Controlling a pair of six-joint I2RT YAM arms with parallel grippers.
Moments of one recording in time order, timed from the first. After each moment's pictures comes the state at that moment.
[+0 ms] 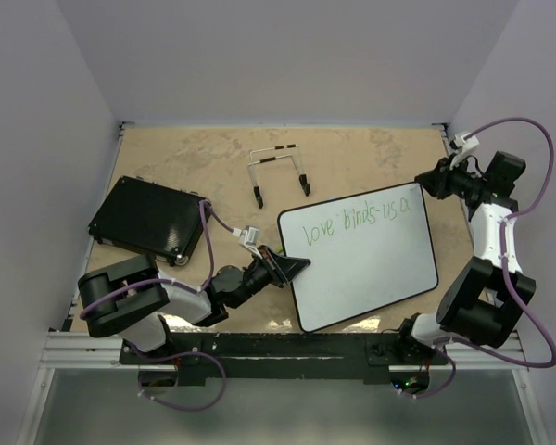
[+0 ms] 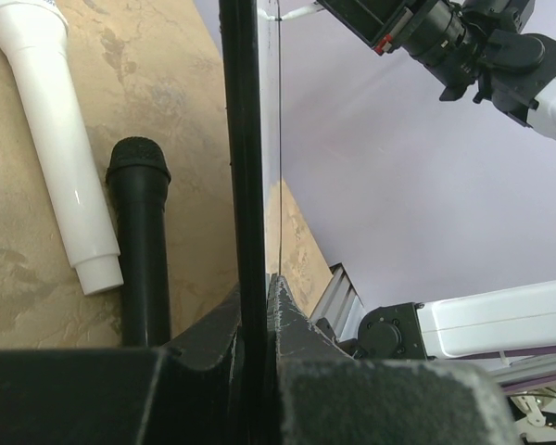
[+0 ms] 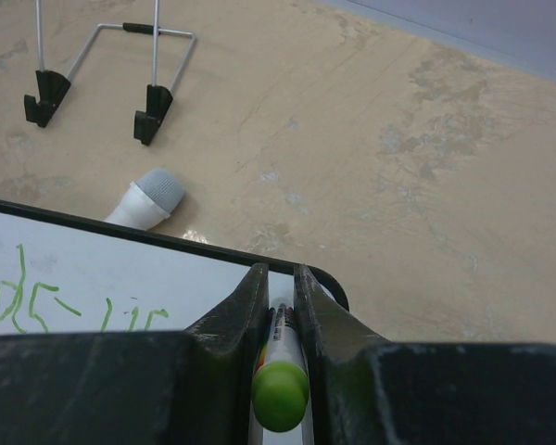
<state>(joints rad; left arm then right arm) -1.11 1.54 0.30 1.31 -0.22 -0.93 -0.47 1.41 1.09 -0.27 -0.96 -0.40</state>
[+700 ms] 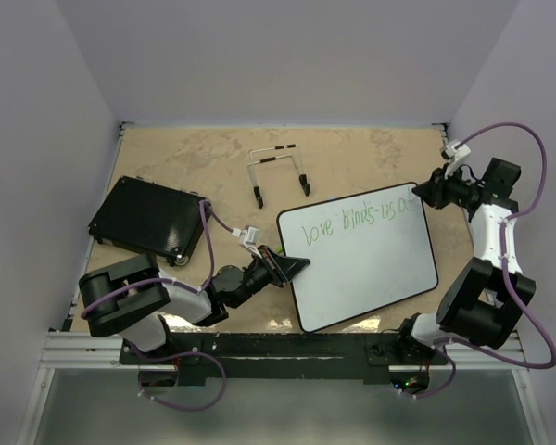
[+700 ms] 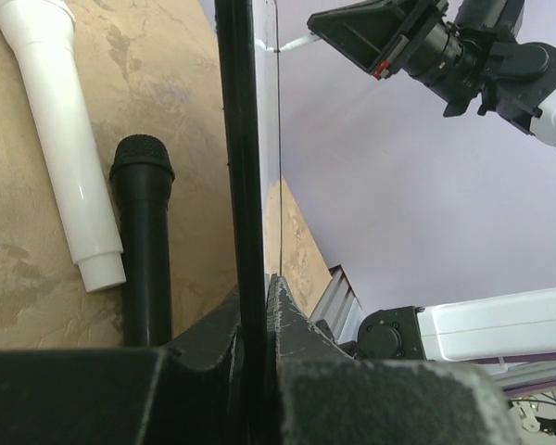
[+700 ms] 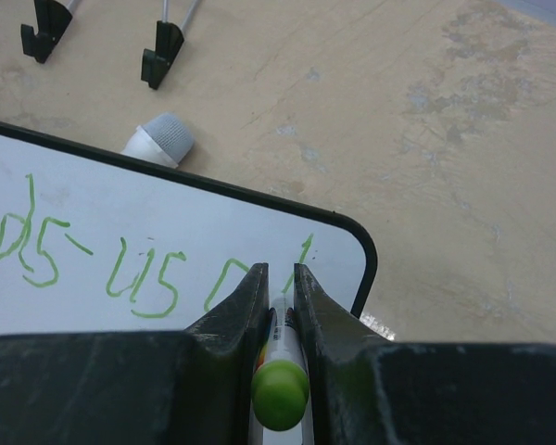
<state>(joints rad) -1.11 1.54 0.30 1.31 -0.22 -0.95 -0.47 1.42 1.08 -0.42 -0.96 -0.57</state>
